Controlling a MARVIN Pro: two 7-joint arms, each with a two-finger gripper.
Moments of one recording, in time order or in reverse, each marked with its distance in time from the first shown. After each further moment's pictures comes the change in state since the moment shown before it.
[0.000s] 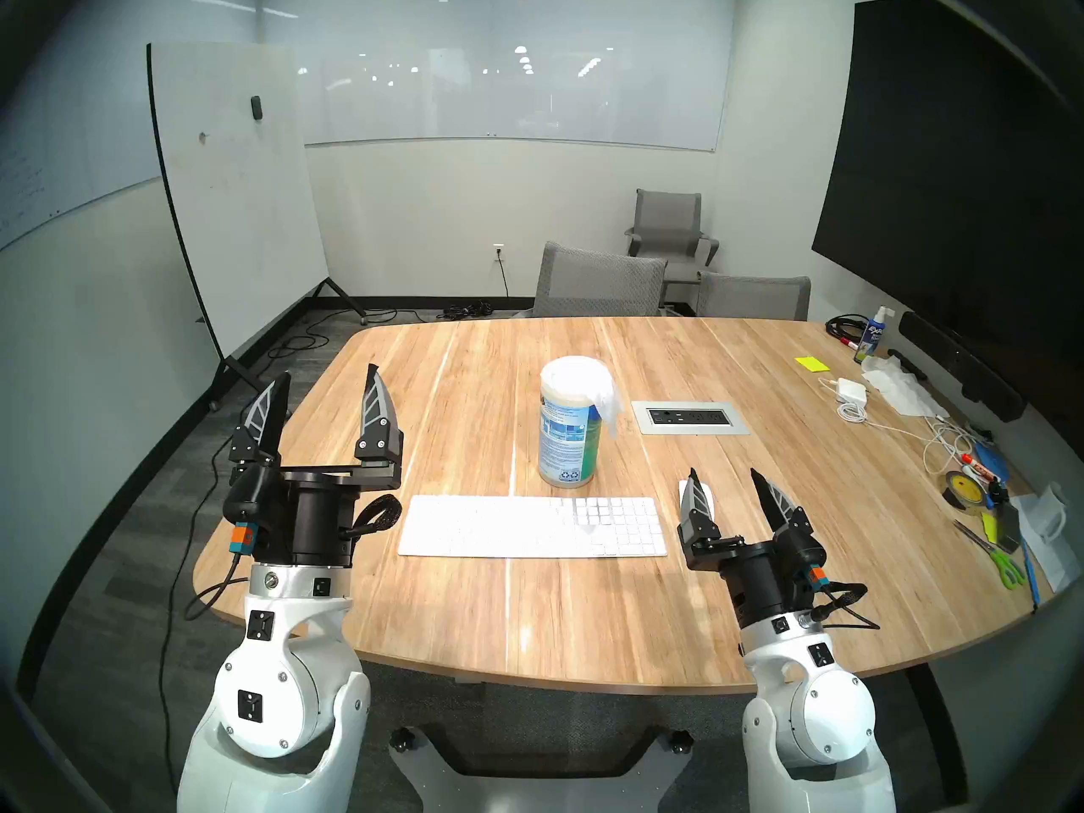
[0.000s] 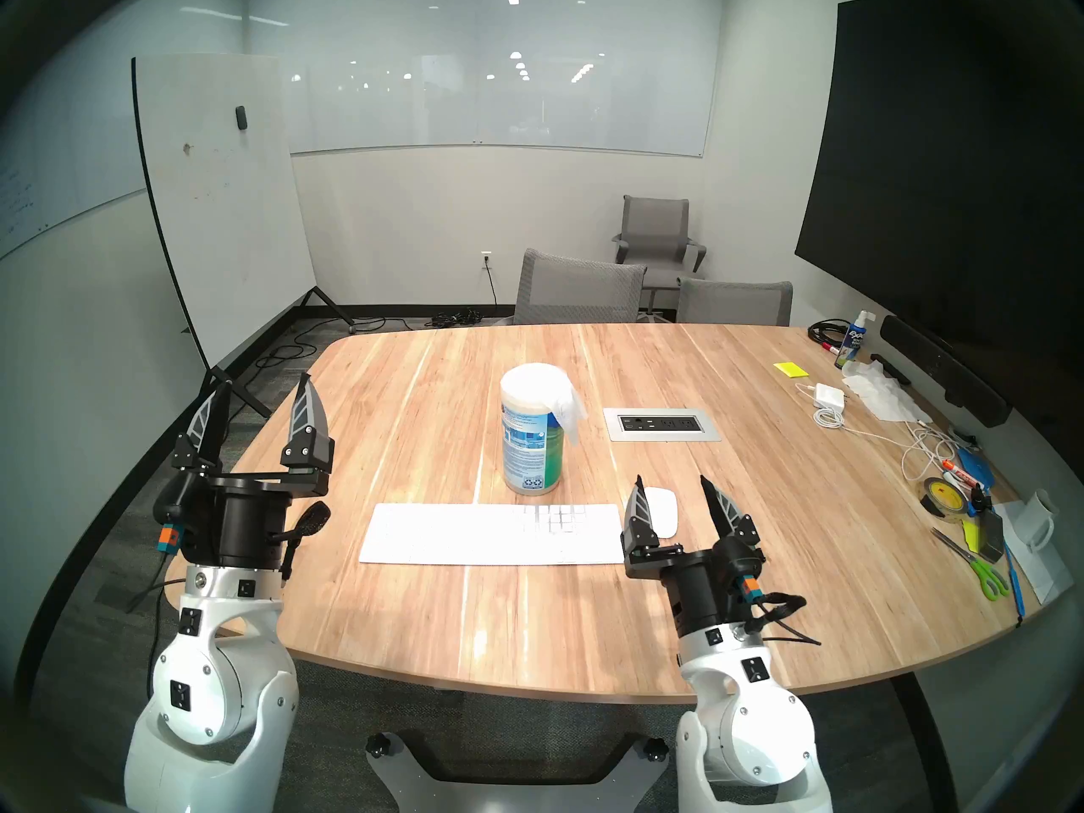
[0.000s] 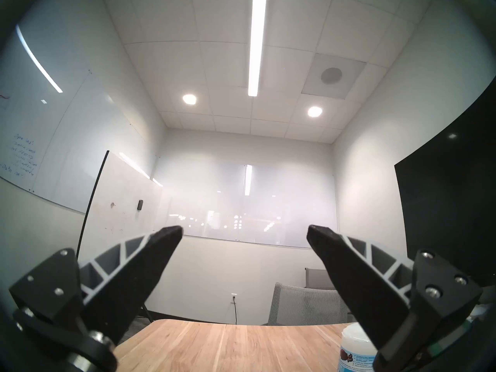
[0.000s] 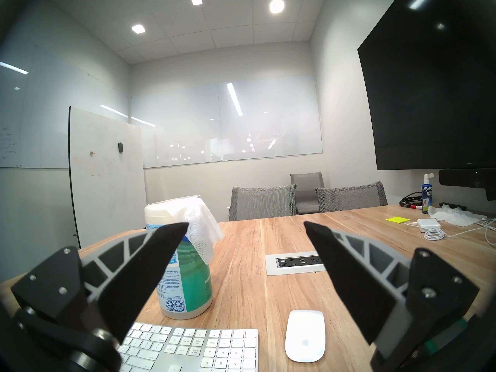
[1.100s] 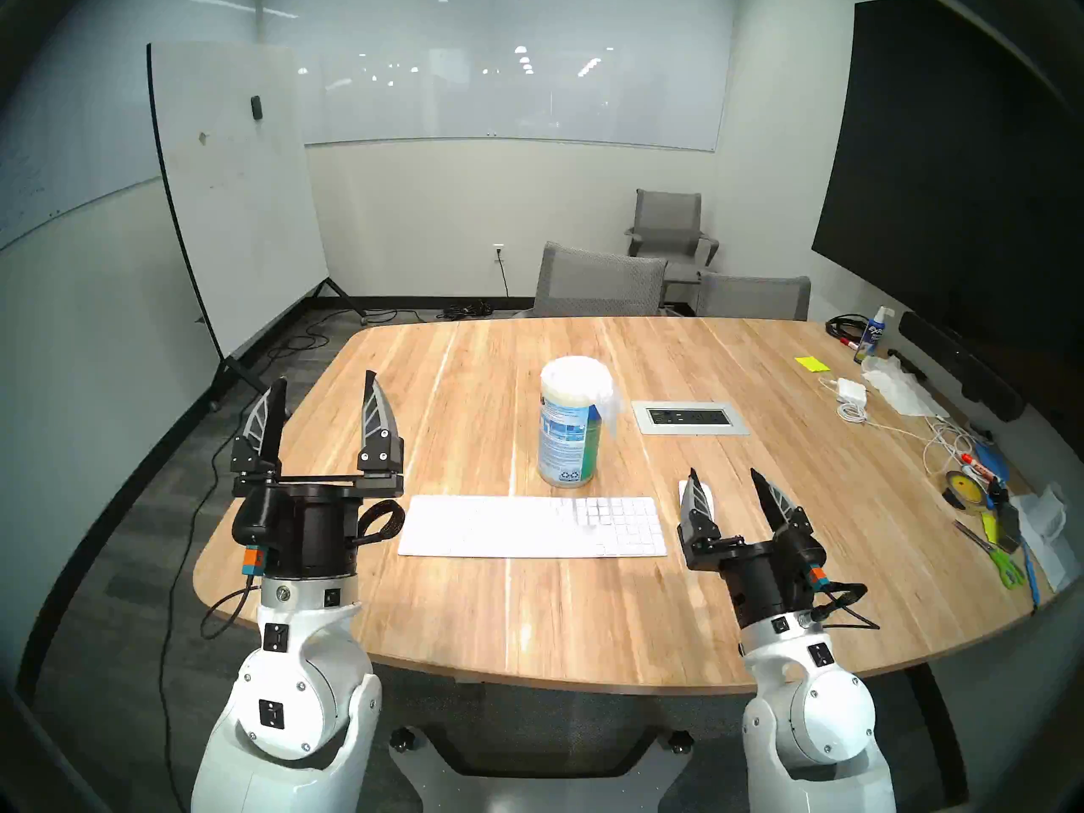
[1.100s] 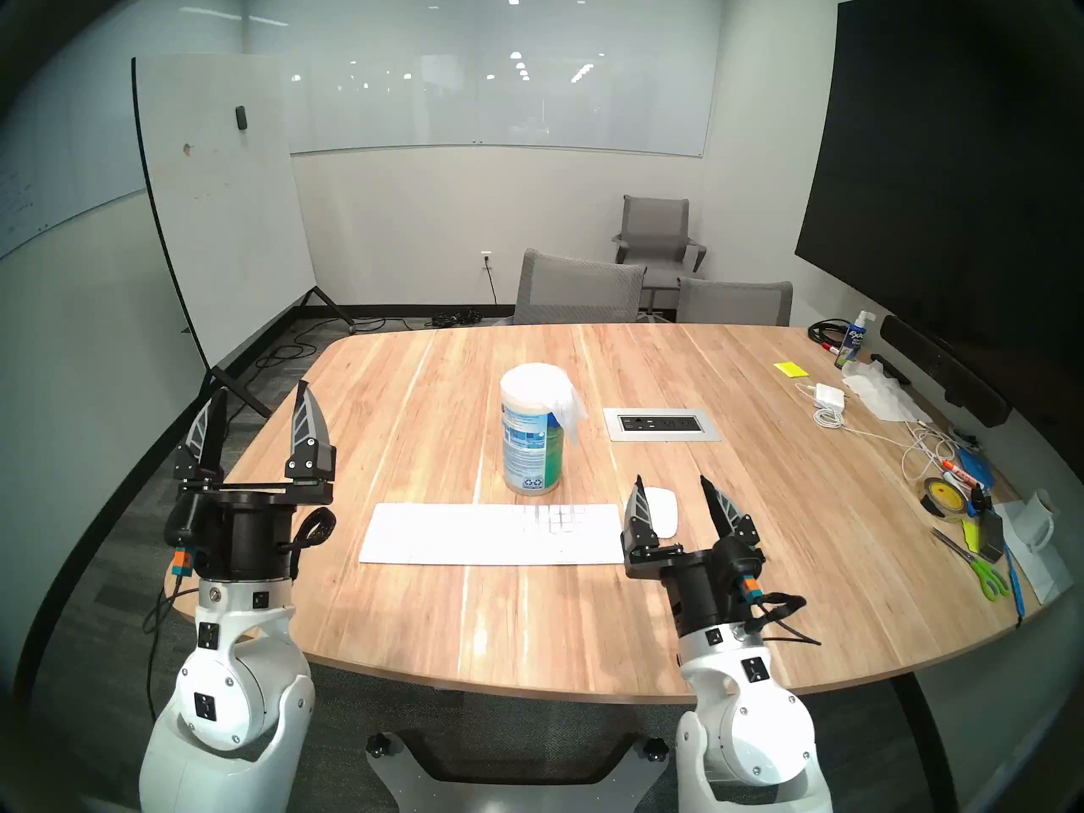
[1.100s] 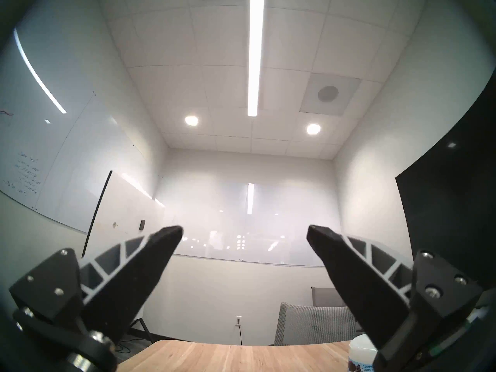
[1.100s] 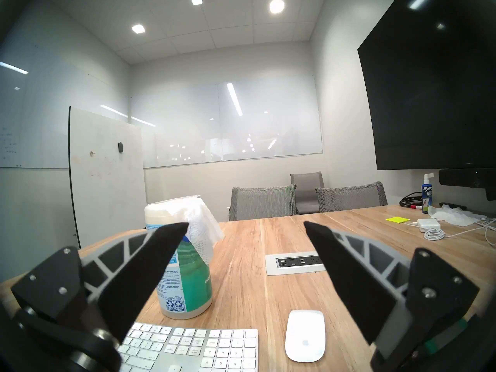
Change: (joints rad) left arm -0.024 0.006 0.005 0.074 0.033 -0.129 0.014; right arm 0.000 0.000 0.000 0.000 0.000 0.000 0.000
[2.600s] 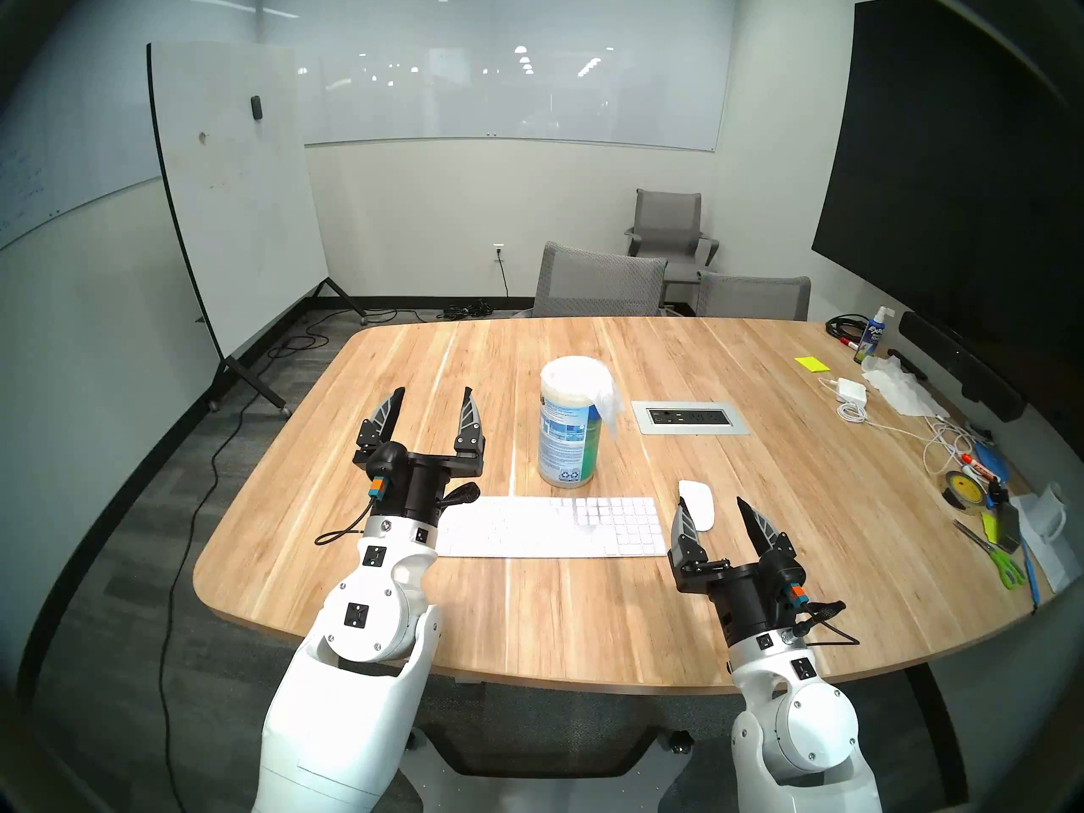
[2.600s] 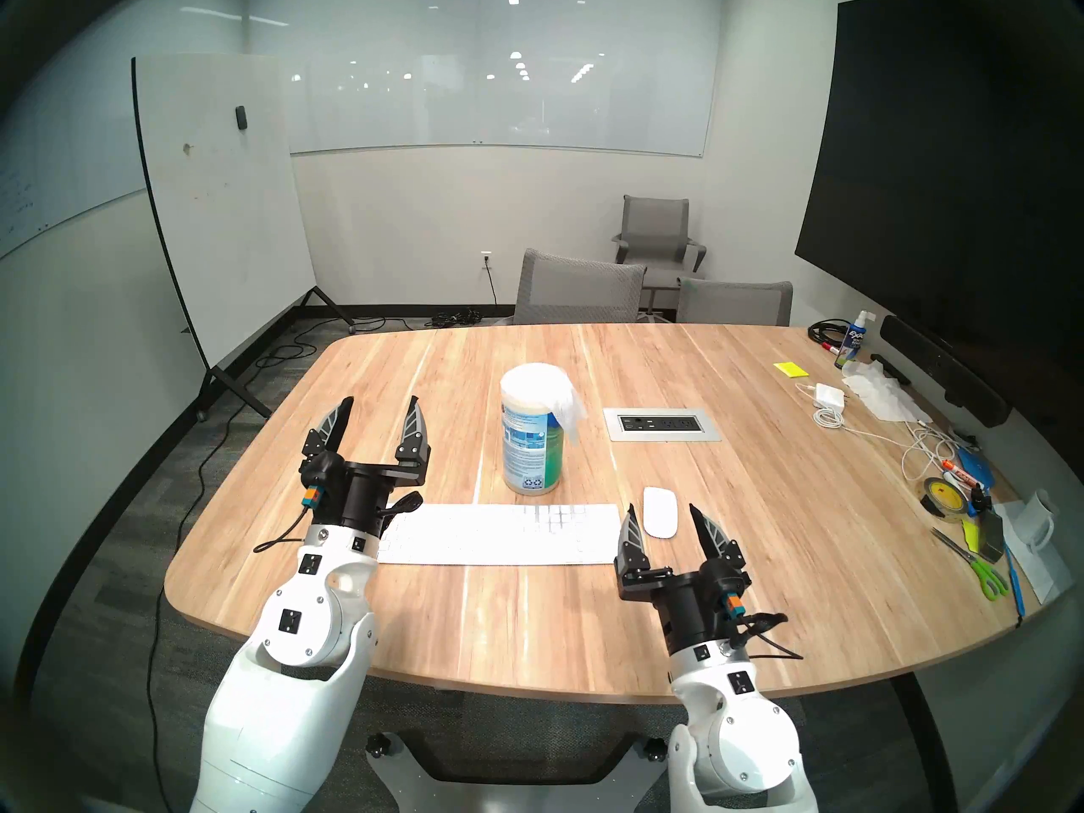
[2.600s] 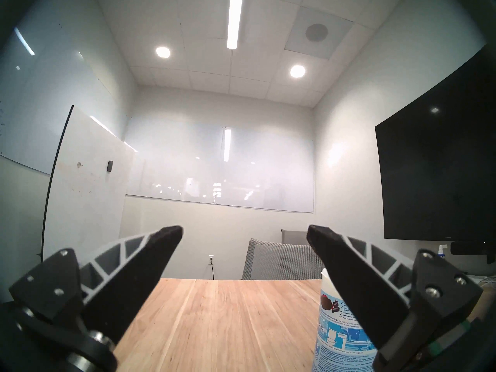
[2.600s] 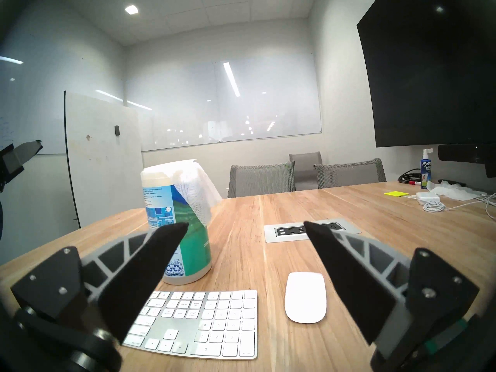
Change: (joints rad) left arm -0.349 -0.025 0.118 0.371 -0.036 0.229 -0.064; right arm 0.001 0.000 0.000 0.091 0.000 0.002 0.000
